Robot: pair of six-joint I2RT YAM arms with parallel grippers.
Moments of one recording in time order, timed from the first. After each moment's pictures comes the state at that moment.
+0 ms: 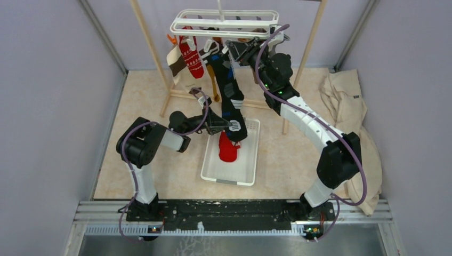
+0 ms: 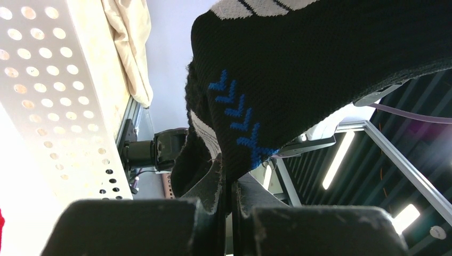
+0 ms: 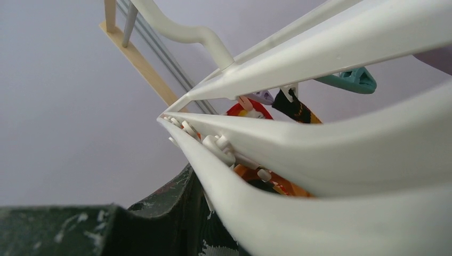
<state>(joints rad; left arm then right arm) -0.45 1.94 0.72 1.53 0.94 -1.84 0.51 1.61 1.44 0.53 -0.10 0.66</state>
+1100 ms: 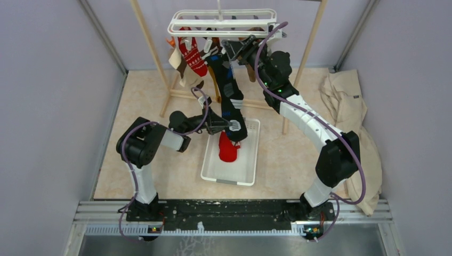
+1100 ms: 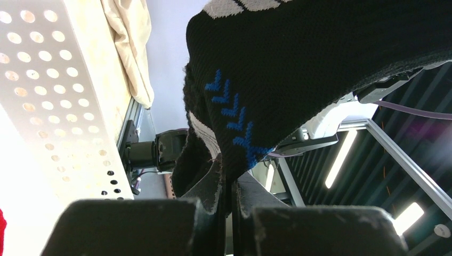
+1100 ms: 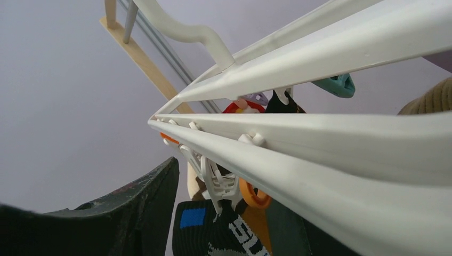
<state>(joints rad) -0.45 1.94 0.73 1.53 0.94 -1.83 0.51 1.63 1.48 0.50 -0.12 0.66</state>
